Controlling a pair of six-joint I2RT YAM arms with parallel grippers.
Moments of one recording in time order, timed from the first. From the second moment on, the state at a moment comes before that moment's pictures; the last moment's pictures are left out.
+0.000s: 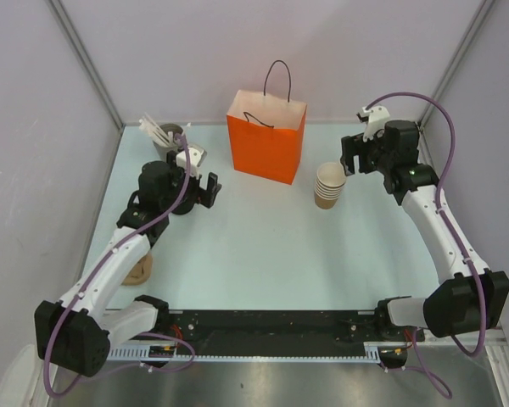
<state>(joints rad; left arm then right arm) -0.29 1.06 0.84 -0.11 0.21 0.16 0.16 1.31 1.25 -0.41 -0.13 -0.14</state>
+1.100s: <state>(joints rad) -0.29 1.03 0.81 -0.06 0.19 0.18 0.21 1.49 1.24 -0.40 -0.05 -0.13</state>
